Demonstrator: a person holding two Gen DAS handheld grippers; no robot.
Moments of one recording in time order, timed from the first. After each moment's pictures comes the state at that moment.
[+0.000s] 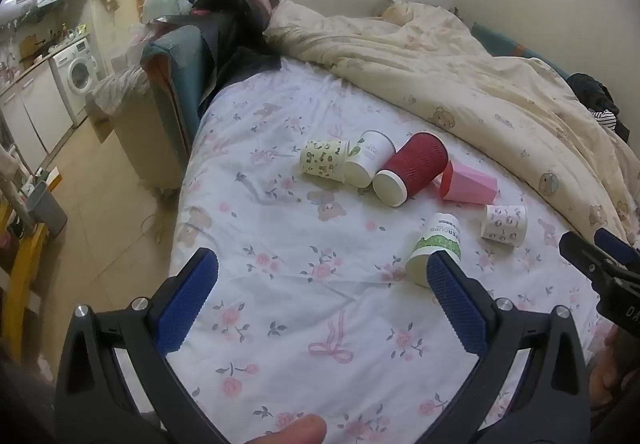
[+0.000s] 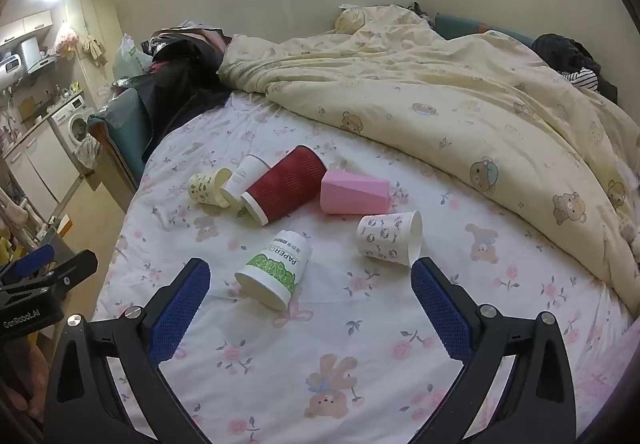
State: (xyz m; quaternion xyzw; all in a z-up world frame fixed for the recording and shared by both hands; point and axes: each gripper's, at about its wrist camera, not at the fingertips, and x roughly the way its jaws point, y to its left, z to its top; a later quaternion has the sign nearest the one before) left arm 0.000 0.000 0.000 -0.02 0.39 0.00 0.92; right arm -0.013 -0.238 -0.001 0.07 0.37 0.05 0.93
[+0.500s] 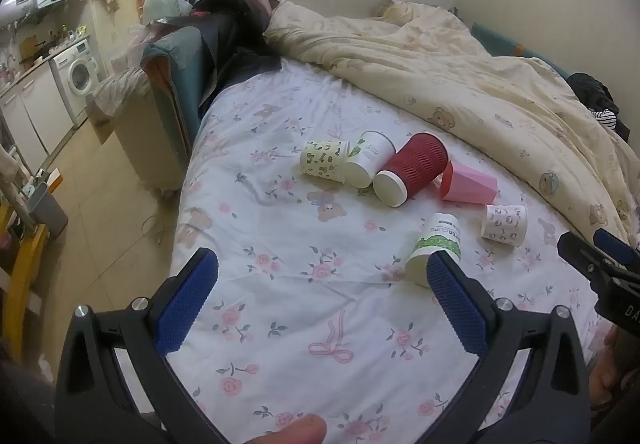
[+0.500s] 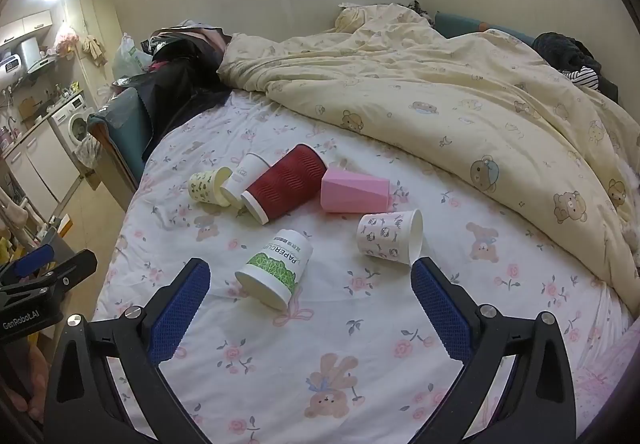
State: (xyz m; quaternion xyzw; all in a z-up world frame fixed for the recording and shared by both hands) left arm 0.000 0.000 0.000 -0.02 0.39 0.01 0.92; right arm -0.012 -0.238 -0.003 0.07 0.37 0.05 0.92
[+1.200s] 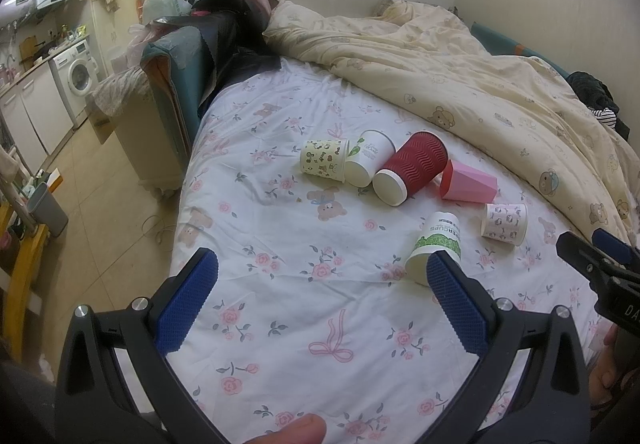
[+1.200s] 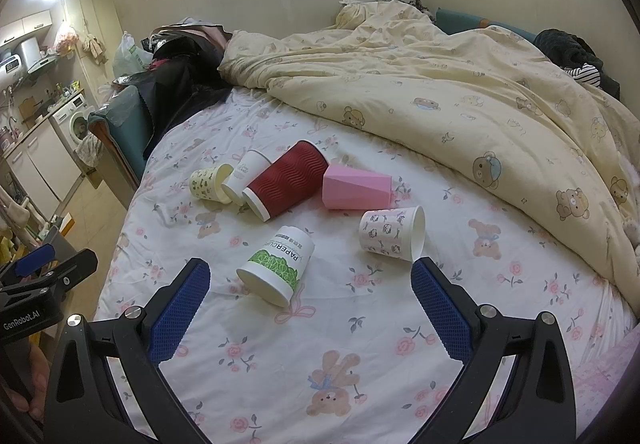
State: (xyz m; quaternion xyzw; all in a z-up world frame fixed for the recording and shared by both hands) left arm 0.000 0.000 0.000 -0.02 0.39 0.01 0.92; right arm -0.011 -0.238 -0.004 0.07 0.38 0.05 0.92
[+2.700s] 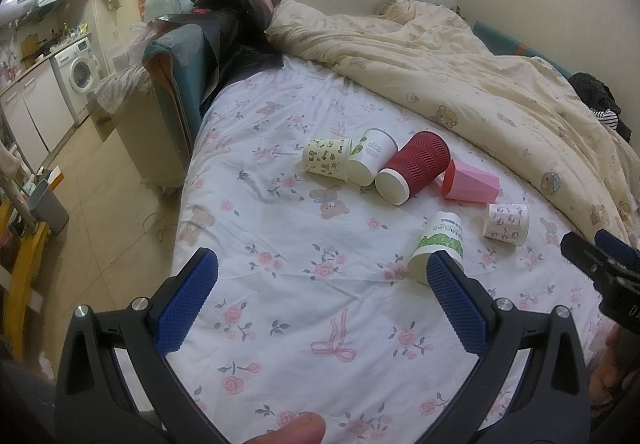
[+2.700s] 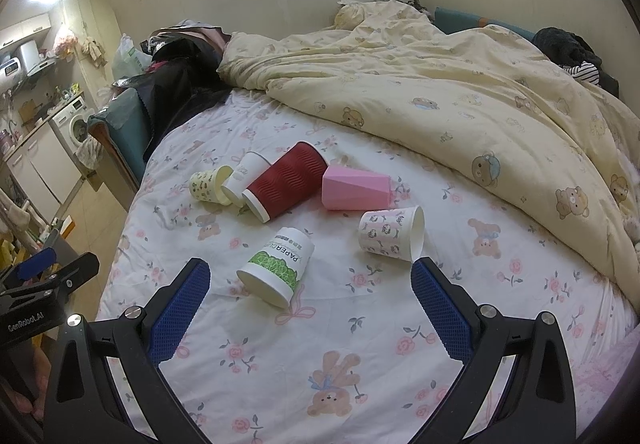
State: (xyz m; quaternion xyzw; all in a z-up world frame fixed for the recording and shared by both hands) left arm -0.006 0.004 0.000 -0.02 0.39 0.00 0.92; right arm -0.012 -0.238 -0.007 0.08 0.37 0.05 0.92
